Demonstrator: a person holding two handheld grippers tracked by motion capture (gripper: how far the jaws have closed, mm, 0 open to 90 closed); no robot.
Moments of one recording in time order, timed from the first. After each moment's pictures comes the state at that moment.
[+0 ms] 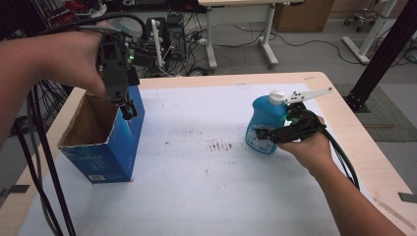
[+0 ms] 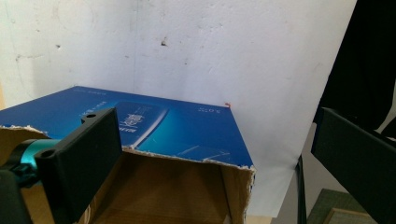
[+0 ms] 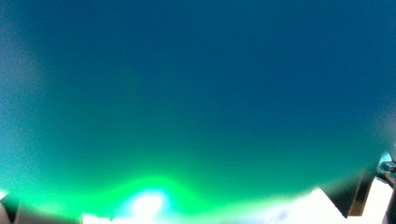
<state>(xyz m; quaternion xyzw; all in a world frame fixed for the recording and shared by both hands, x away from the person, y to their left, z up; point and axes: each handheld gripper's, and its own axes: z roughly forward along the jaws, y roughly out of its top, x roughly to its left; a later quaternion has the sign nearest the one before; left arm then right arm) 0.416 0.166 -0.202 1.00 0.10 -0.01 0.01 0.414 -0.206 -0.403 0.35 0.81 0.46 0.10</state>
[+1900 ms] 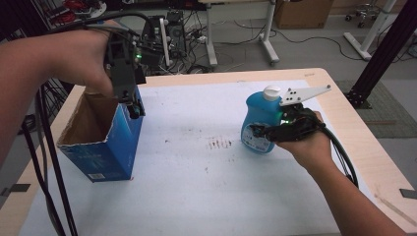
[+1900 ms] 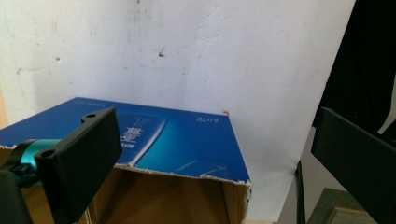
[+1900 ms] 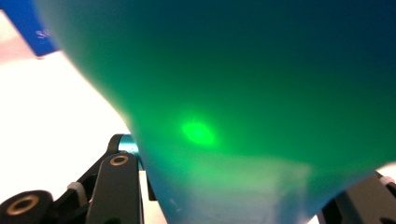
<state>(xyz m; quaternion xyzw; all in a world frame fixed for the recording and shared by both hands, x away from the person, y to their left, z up) 0.414 0.147 -0.203 1.00 0.08 -0.01 0.01 0.393 -0.190 -0.384 0.27 0.83 0.46 0.14</state>
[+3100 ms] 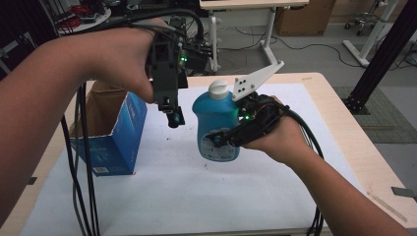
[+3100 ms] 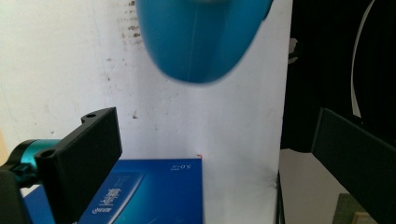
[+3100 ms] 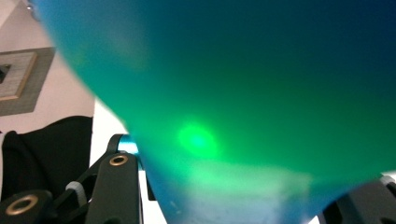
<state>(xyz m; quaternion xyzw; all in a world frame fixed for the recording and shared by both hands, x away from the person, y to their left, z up) 0.359 0.075 -0.179 1.00 0.00 -0.01 0.04 0.348 -0.095 -0.305 0.09 0.88 0.46 0.04</state>
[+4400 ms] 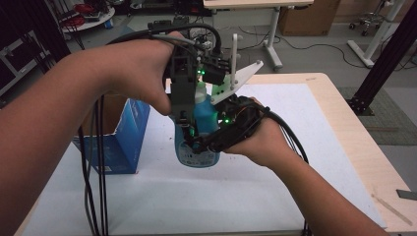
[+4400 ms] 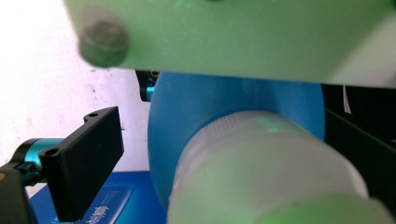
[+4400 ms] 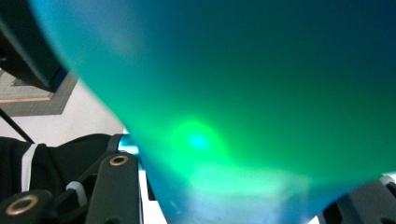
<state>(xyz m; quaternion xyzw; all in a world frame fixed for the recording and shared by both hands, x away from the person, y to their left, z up) 0.350 0.060 -0.194 1.00 0.00 -0.02 0.04 0.339 -0.054 -0.299 0.04 0.87 0.48 0.00</state>
